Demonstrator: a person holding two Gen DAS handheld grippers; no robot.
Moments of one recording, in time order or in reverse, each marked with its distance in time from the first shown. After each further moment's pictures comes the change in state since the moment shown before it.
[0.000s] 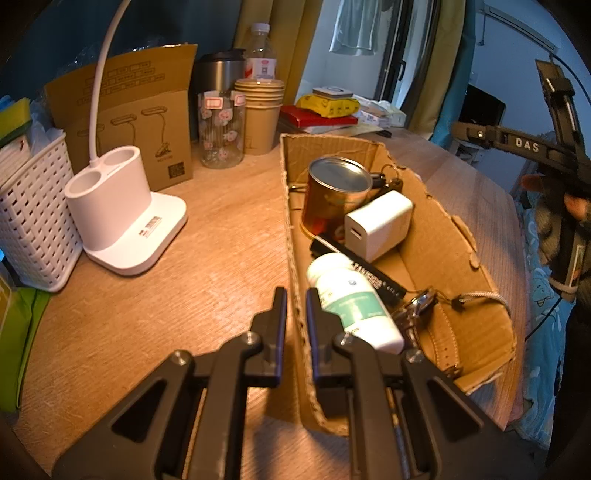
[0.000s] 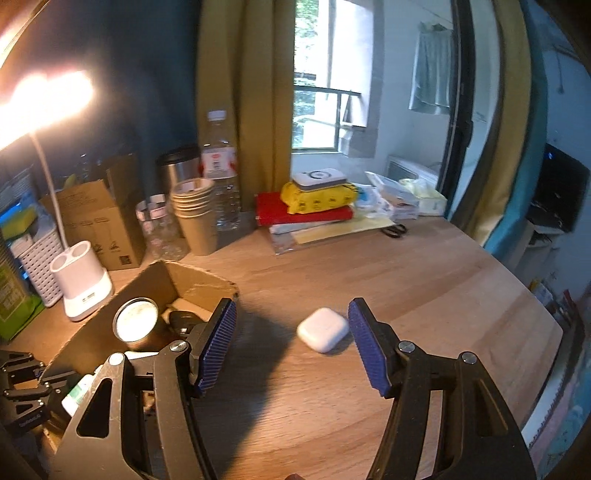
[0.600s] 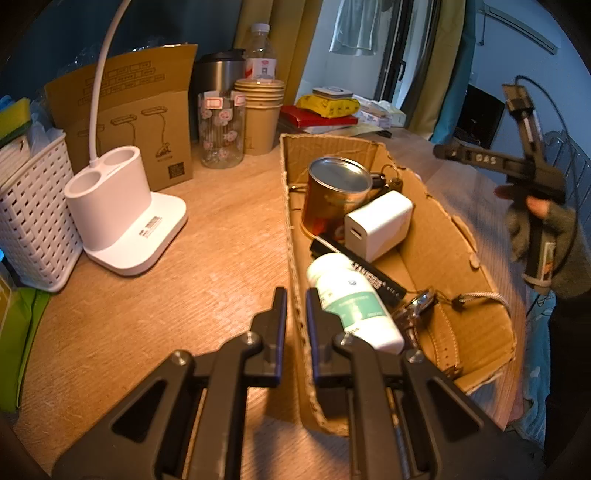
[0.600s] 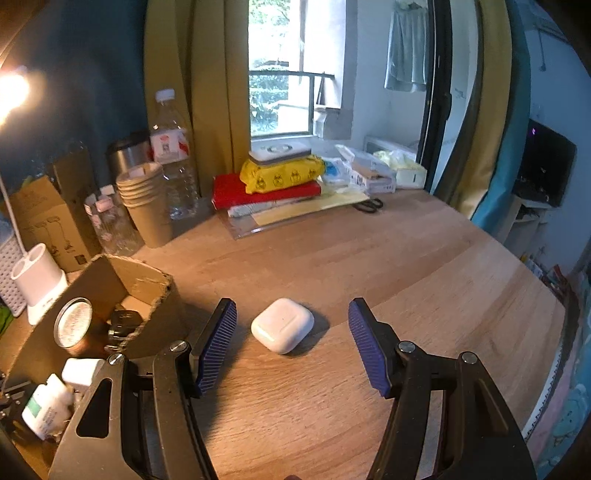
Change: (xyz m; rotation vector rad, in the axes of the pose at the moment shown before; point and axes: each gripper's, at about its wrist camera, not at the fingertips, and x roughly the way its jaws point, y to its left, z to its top) left arm 0.000 -0.001 0.000 0.000 0.000 0.001; right arm 0.055 -0.028 -0.015 0.061 0.071 -0.056
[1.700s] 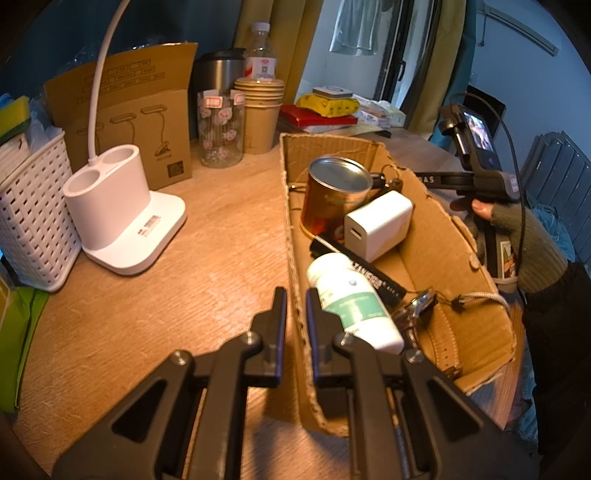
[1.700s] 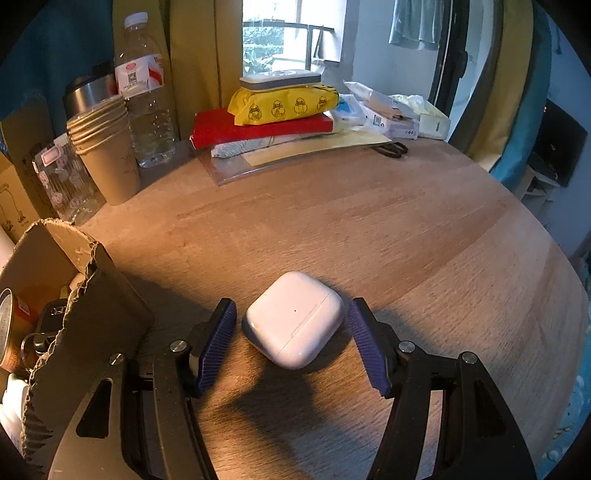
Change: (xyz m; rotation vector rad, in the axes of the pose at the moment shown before) left arm 0.000 0.000 0.000 -0.001 0.000 0.000; right arm 0.081 0.014 -0.006 -0.010 0.179 -0.031
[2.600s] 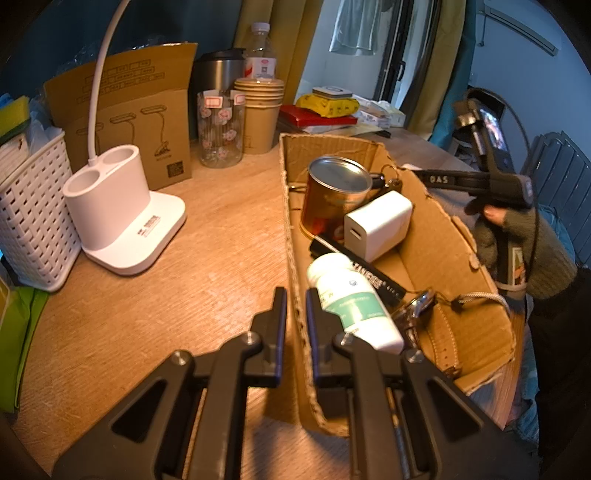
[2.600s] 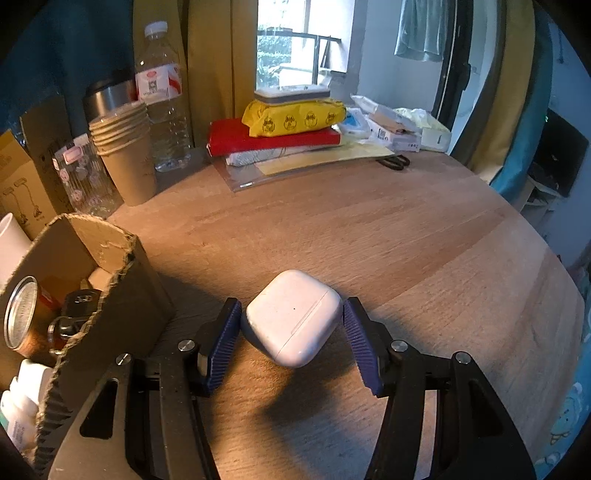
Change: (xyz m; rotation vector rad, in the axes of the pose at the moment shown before) left arm 0.000 0.000 0.000 0.000 0.000 0.000; right arm -0.029 0.006 -0.006 -0.019 -0.057 0.017
